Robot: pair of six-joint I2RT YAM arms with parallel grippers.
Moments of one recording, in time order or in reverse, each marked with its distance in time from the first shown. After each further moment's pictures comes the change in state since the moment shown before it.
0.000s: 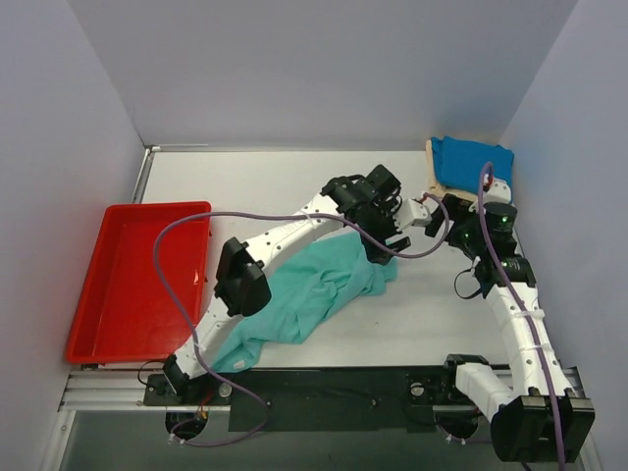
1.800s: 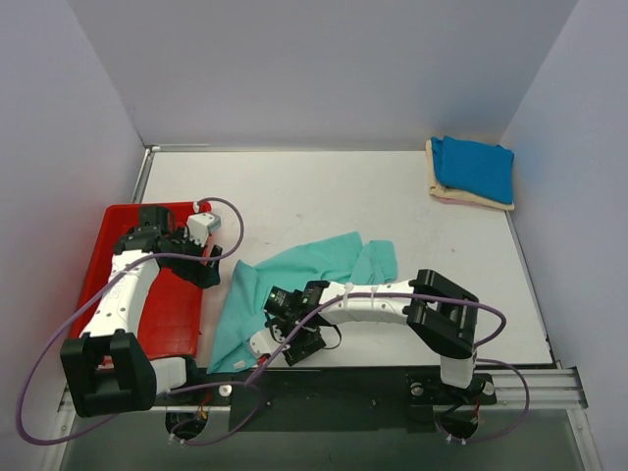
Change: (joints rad) left arm 1.023 -1.082 -1.448 0.169 0.145 0.122; right arm 1.277 0.877 0.364 -0.311 -0.116 -1.190
